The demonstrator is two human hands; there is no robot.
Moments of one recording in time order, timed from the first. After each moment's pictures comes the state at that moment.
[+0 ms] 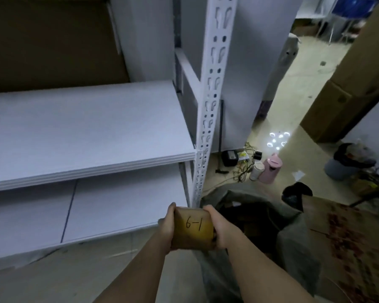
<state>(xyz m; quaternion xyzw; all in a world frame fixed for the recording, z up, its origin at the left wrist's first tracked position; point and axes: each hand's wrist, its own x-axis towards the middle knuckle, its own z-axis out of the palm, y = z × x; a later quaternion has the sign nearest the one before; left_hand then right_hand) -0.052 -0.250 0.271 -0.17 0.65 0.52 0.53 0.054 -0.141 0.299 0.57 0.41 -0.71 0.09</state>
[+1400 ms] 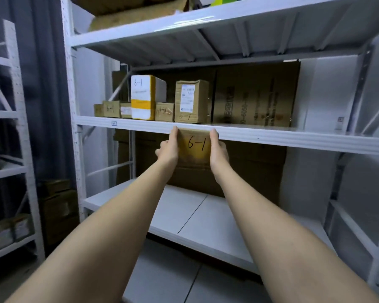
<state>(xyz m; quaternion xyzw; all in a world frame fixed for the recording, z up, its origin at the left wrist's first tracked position) -0.184 -0.662 0.772 0.02 0.69 0.72 -0.10 -0.177 -0.540 0.762 0.06 0.70 -0.67 -0.23</state>
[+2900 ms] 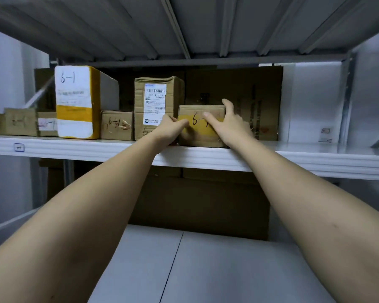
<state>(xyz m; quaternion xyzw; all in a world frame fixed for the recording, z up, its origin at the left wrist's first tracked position) -0.470 -0.592 0.865 0.27 0.77 0.57 -0.08 -0.407 -0.433 0.867 0.12 0.88 -0.20 -0.40</state>
